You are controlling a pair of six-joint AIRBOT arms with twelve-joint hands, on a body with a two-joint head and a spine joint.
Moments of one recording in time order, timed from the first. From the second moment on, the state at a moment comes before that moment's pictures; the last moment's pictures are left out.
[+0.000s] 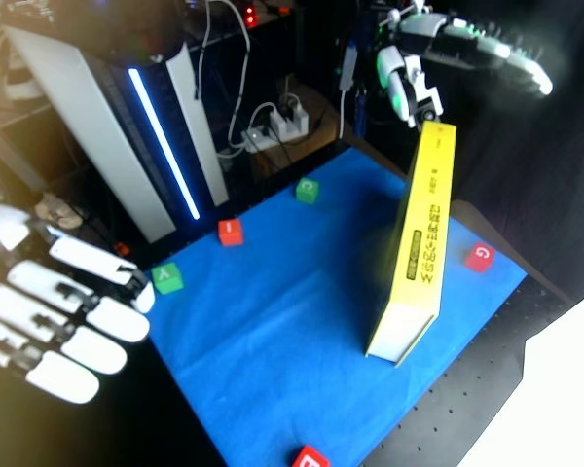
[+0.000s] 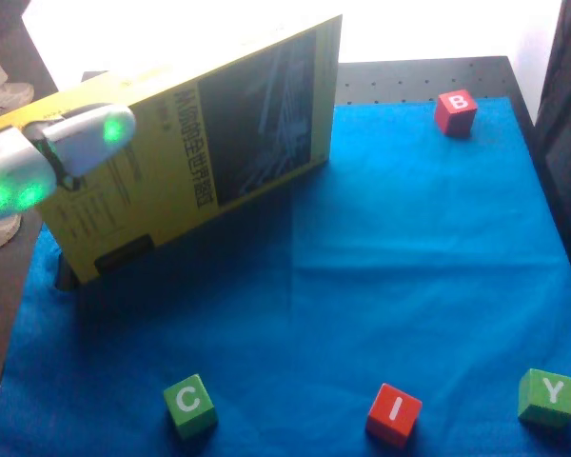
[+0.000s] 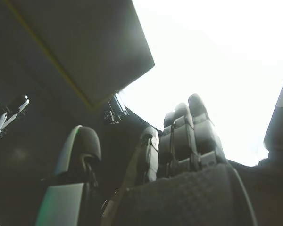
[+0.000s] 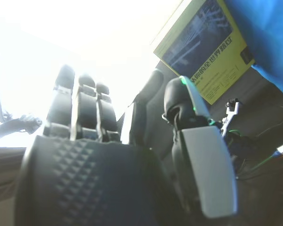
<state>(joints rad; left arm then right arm) 1.03 -0.80 0.85 -0.36 -1.43 1.19 -1.12 -0.59 0.74 0.26 1.22 -1.14</state>
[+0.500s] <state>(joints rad) 1.03 -0.88 0.91 -0.45 -1.27 1.19 -1.12 -0.61 0.75 0.26 1.22 -1.15</state>
